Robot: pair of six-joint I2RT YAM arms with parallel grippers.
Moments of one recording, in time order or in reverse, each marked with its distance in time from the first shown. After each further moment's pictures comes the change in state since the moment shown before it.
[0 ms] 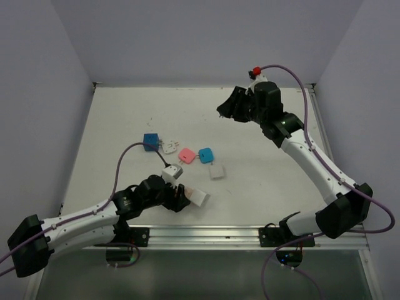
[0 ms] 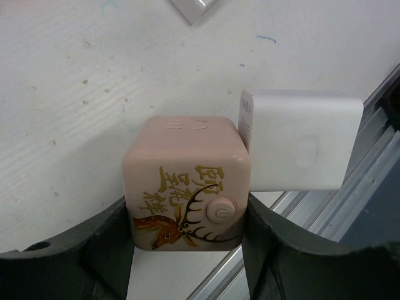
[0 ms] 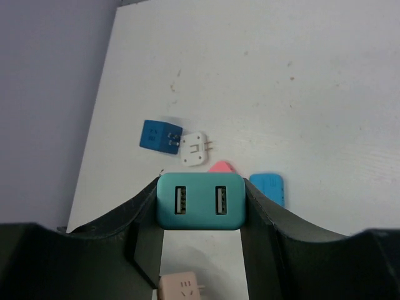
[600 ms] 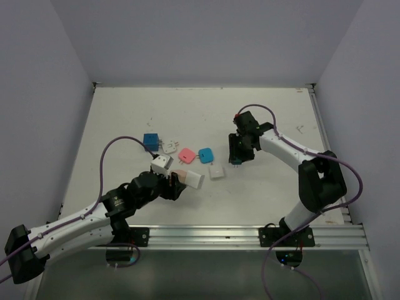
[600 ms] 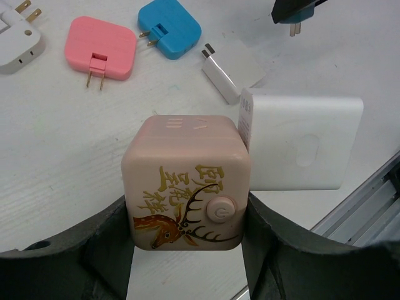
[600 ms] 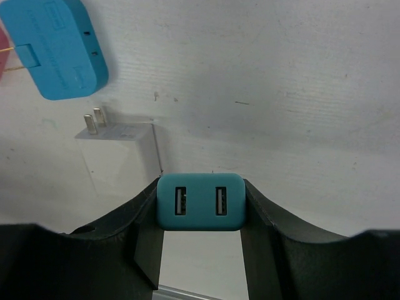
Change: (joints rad) left arm 0.000 -0.141 0.098 -0.093 -0.249 0.005; right arm -0.011 0.229 -0.249 -0.302 0.056 -0.190
